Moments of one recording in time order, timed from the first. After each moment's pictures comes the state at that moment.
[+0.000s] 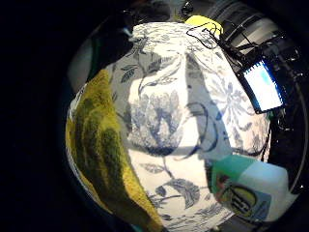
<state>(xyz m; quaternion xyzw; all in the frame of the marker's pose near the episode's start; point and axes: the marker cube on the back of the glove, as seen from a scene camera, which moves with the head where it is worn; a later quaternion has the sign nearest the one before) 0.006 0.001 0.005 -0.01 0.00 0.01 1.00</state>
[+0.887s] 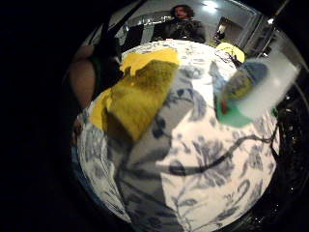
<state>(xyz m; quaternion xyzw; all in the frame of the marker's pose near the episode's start) 0.038 0.226 -0.044 0.05 -0.10 -0.18 0.98</state>
